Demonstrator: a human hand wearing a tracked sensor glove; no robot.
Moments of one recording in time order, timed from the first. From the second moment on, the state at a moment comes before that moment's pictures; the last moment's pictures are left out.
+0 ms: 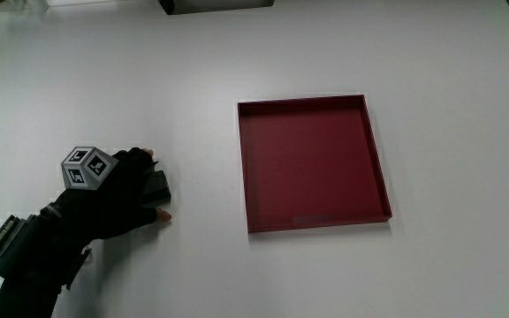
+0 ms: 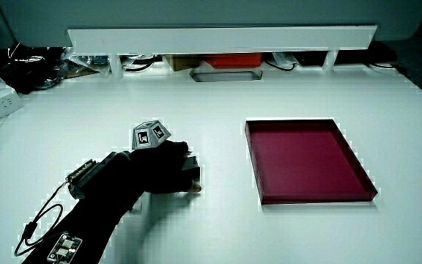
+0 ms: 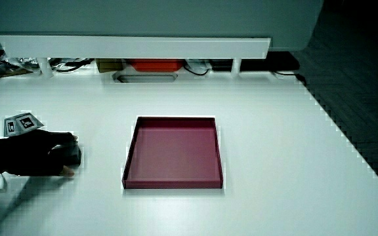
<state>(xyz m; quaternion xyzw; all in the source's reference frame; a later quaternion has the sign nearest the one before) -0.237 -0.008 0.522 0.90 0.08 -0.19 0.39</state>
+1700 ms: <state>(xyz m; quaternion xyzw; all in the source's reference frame) -0.121 -0.052 0.448 0.90 0.24 -0.28 0.24</state>
